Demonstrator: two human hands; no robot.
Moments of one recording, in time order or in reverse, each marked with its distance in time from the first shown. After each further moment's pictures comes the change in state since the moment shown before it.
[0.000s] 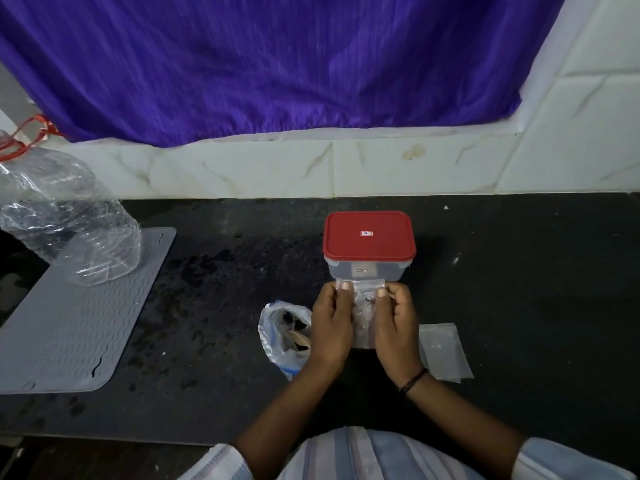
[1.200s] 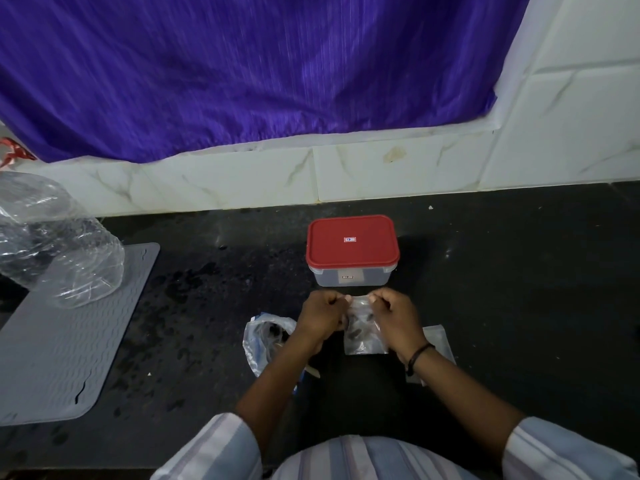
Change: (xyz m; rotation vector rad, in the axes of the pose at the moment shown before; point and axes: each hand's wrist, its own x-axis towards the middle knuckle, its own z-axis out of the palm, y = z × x) left_hand 0.064 -0.028 0.005 0.331 -0.255 -0.315; right_hand 0.055 0.053 -0.028 -0.251 -0.131 0.191
